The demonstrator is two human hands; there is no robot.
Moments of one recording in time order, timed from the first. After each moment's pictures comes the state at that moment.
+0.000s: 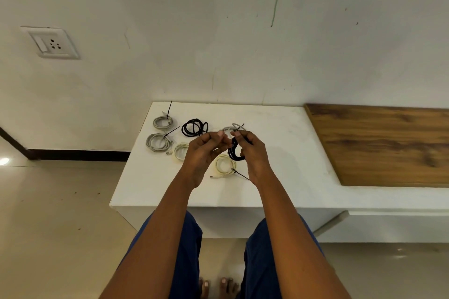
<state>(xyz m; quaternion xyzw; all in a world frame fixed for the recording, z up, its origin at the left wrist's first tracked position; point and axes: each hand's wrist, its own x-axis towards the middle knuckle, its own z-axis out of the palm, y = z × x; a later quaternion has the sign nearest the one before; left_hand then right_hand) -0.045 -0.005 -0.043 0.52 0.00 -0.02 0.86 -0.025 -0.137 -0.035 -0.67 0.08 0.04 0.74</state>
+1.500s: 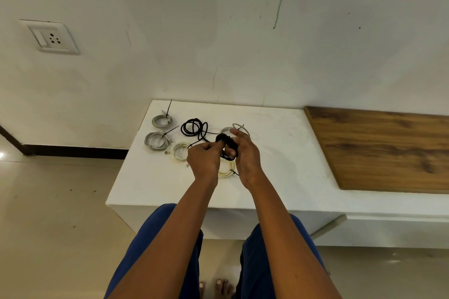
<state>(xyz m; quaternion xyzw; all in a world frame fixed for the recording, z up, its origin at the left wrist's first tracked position) -0.044 -0.041 -0.042 0.65 0.28 0.11 0.69 -0.032 -0.120 -0.027 -0.54 0.07 0.09 0.83</state>
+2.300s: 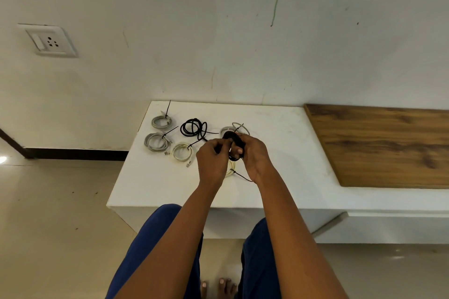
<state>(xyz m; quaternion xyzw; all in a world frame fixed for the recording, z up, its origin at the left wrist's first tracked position) -0.050 -0.050 -0.046 0.73 0.17 0.14 0.64 -0.025 -0.136 -0.018 -0.59 0.09 0.15 0.79</state>
